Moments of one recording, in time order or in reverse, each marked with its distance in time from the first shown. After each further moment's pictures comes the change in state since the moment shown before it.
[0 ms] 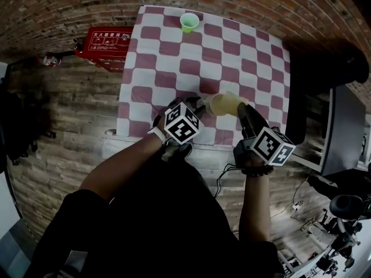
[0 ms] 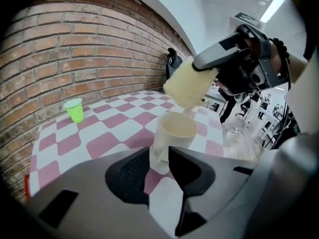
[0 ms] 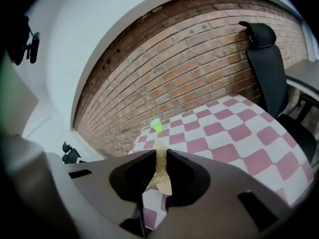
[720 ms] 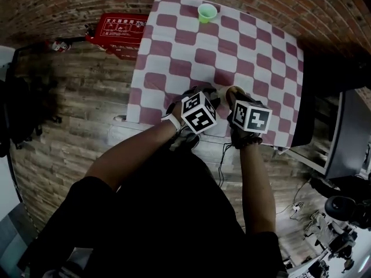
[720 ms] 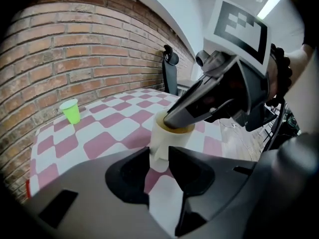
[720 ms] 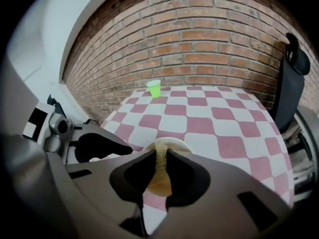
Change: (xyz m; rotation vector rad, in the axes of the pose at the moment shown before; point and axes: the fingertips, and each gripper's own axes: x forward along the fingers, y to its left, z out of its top) left arm 0.005 -0.005 0.001 0.037 0.025 -0.012; right arm 0.087 -0.023 -0.069 -0.327 0.319 -0.208
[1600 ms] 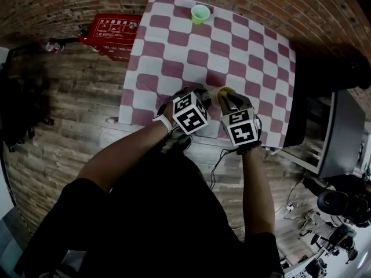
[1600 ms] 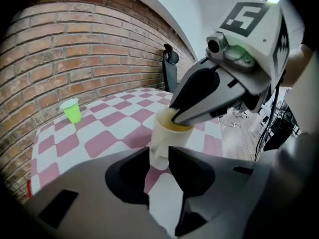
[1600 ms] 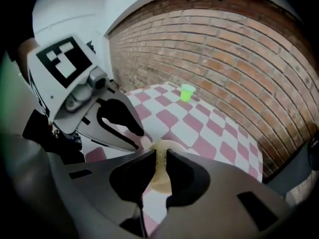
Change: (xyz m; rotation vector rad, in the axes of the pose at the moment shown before) left arm -0.004 0.001 -0.008 0.002 0.016 0.003; right arm -0.014 0.028 -0.008 -0.604 0.030 0.017
